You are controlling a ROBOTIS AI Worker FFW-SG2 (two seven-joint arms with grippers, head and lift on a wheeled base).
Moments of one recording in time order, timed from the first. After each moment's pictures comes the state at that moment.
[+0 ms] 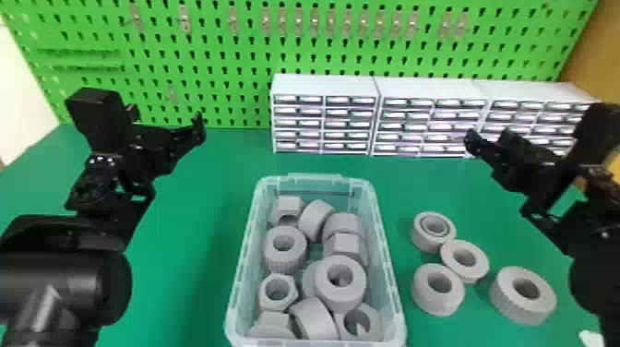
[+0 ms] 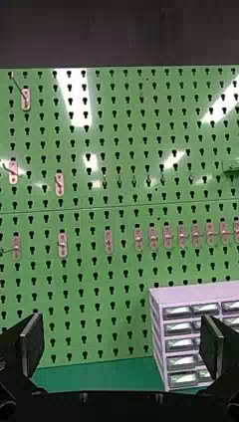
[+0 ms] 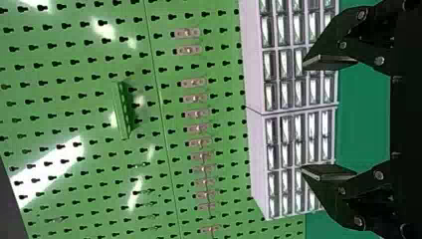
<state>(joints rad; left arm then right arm) -0.12 0.13 0.02 -1.85 0.07 0.25 -0.11 -0.16 -0.12 -0.25 -1.85 -0.24 0.53 0.33</state>
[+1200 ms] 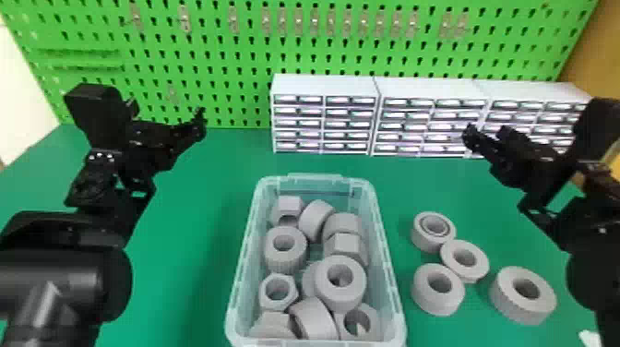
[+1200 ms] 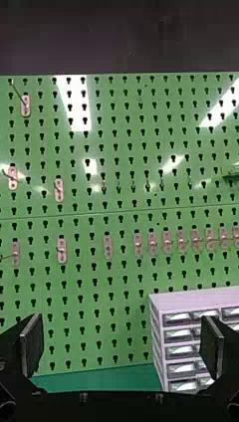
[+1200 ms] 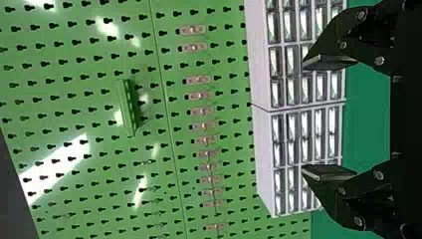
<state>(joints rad) -0.13 0.13 0.02 -1.85 0.07 0.24 -0.11 -0.17 -0.11 -0.24 -1.85 -0.24 0.52 0.33</state>
